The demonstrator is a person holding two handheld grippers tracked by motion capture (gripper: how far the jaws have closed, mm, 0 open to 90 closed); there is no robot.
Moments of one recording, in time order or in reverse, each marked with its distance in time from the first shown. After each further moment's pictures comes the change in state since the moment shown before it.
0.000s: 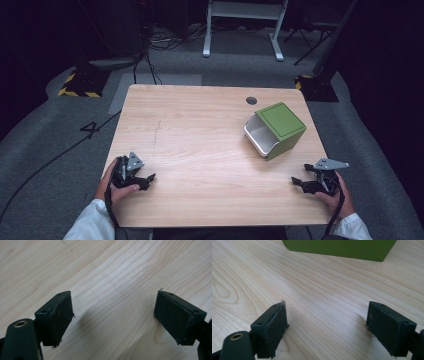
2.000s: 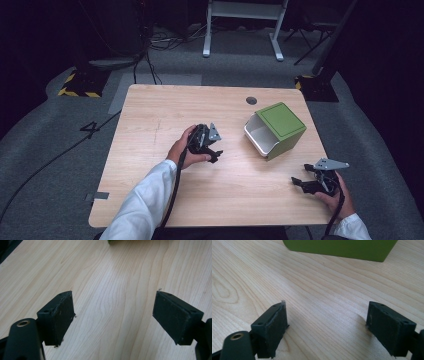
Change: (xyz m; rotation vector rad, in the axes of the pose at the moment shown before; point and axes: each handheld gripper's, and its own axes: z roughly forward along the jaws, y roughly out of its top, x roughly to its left) left arm -0.101 0.194 0.083 -0.045 -0.147 0.363; right arm 0.000 0.000 0.000 0.000 0.000 -0.004
